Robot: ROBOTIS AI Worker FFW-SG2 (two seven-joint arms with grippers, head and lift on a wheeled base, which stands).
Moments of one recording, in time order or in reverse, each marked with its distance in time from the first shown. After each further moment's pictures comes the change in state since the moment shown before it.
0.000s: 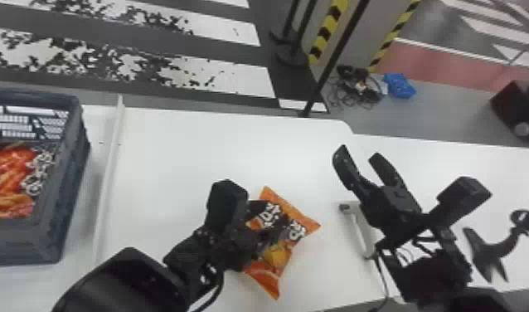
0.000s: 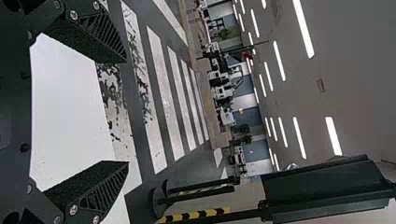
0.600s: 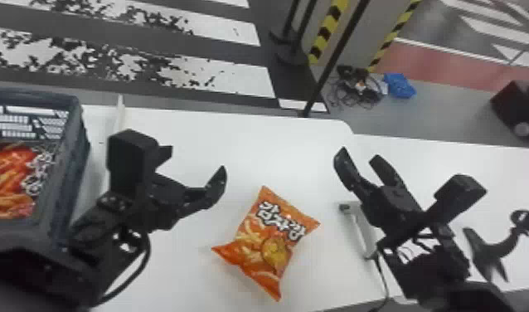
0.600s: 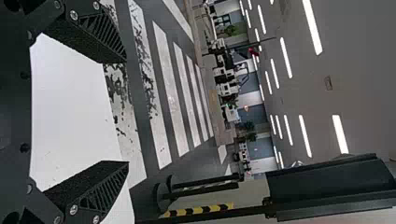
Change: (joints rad) left arm 0.134 0.087 0.241 -0.395 -0.049 0.118 0.103; right arm -0.023 -0.021 -0.009 0.037 0.004 0.023 -0.002
